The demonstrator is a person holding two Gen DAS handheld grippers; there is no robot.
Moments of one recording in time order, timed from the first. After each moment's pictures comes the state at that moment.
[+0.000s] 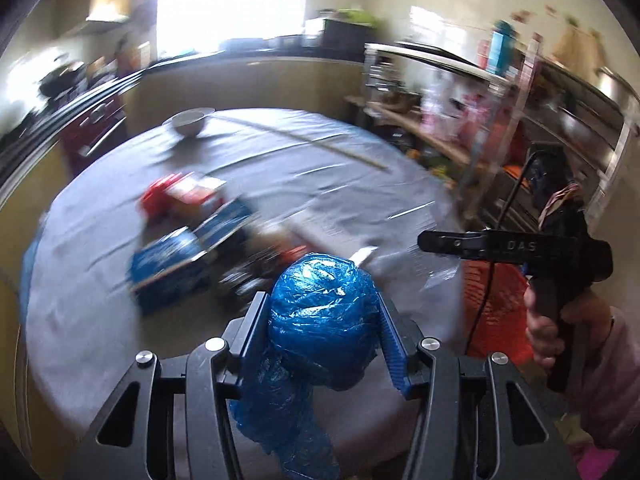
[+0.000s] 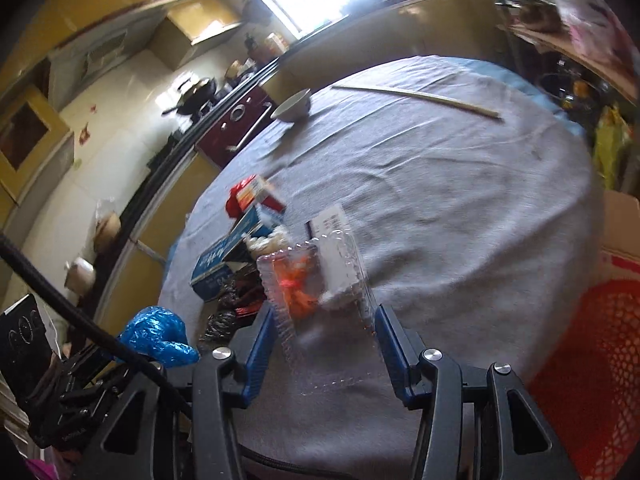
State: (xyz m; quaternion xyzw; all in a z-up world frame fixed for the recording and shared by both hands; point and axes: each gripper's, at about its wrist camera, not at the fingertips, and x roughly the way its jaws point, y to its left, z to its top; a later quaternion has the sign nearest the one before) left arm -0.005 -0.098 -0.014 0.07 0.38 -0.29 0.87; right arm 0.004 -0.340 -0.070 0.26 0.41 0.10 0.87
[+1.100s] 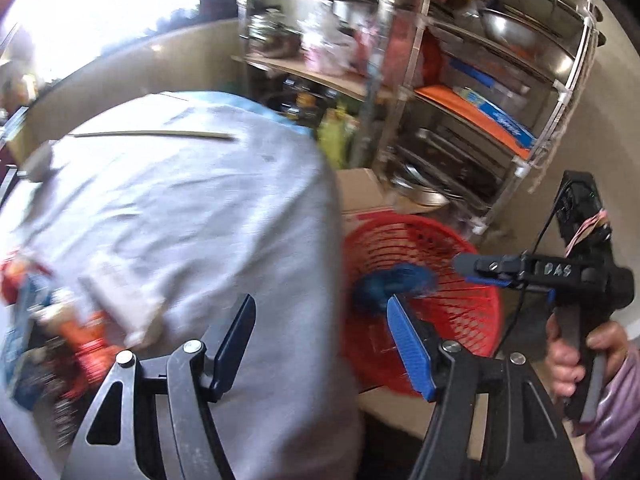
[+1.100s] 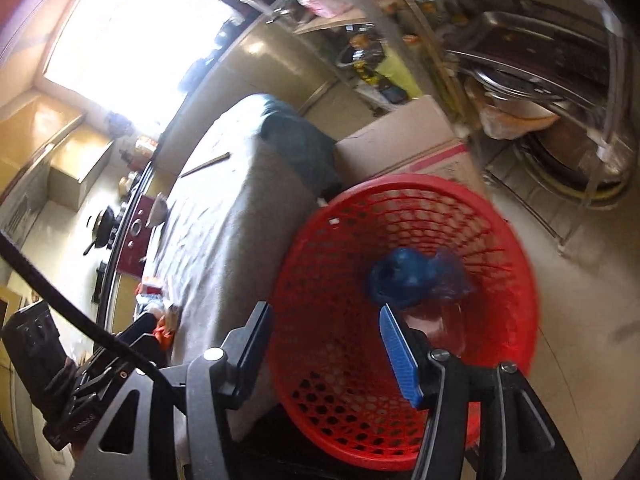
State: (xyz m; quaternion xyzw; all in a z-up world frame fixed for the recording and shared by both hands) left arm -0.007 -0.272 -0.054 0.16 0.42 -0.40 0.80; right arm -0.116 -0.504 -0.126 0.42 0.39 -0.07 0.82
